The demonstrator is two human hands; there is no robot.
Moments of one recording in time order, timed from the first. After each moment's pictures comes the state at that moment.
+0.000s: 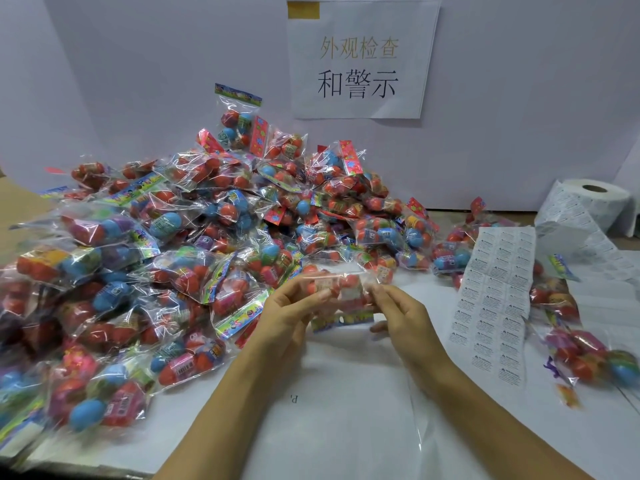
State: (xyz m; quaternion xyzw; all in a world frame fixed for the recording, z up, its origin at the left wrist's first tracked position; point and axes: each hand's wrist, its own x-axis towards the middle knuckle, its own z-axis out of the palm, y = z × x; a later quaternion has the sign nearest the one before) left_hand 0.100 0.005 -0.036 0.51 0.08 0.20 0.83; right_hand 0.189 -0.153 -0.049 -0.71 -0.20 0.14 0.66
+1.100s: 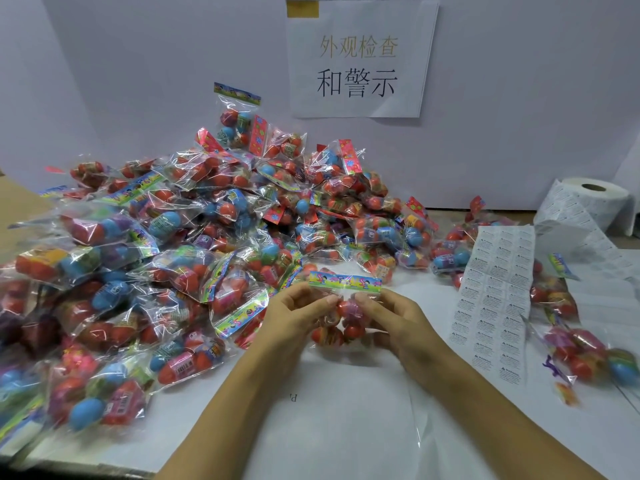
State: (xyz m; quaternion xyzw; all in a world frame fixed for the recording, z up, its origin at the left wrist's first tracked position) left_hand 0.102 0.005 -0.046 0.56 0.11 0.19 0.80; right_hand 0.185 -0.157 -0.038 -0.61 -0.21 0.29 0.70
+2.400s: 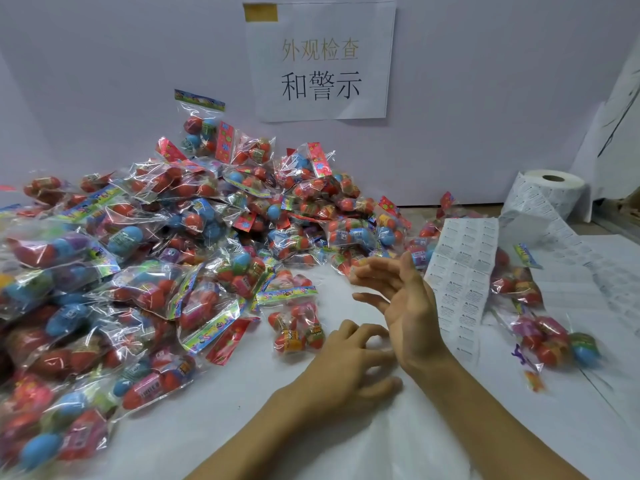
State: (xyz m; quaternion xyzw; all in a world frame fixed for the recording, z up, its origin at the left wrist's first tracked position) left_hand 0.118 -0.065 -0.063 0.97 -0.15 0.09 0.18; right_hand 0.197 -0.171 -0.022 -0.53 -0.18 0.08 0.83
